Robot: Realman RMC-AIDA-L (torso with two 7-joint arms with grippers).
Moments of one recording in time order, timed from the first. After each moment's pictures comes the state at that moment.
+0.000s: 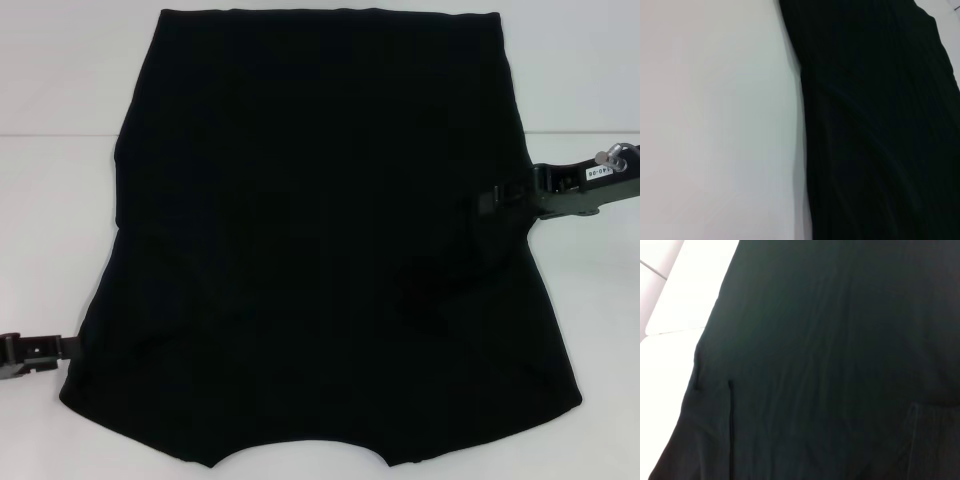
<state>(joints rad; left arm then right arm) -0.46 -2.03 0.21 0.84 2.55 1.60 -2.19 0.84 1.92 -0.83 -0.66 -2.35 -1.32 2.60</state>
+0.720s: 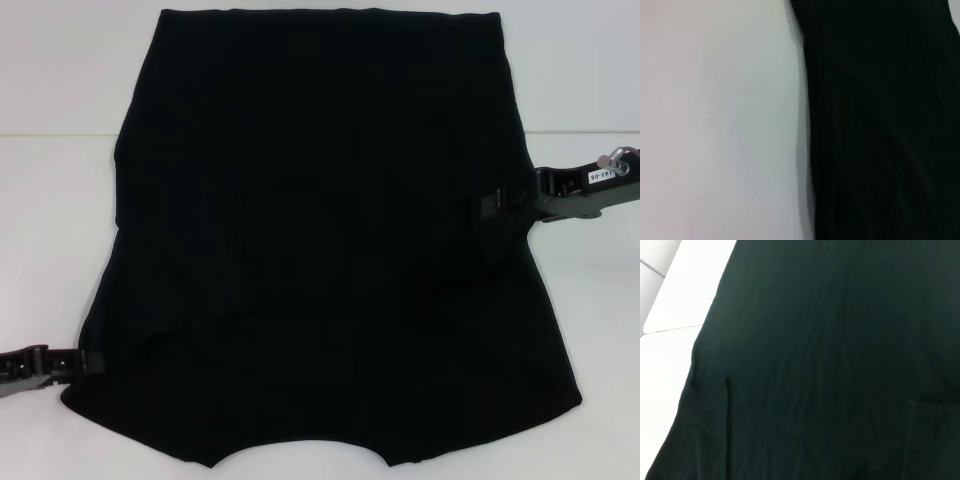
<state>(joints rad) -0.47 -2.04 0.26 0.79 2.57 1.53 -2.20 0.84 1.92 -0.83 -0.65 -2.35 -1.32 2.59</state>
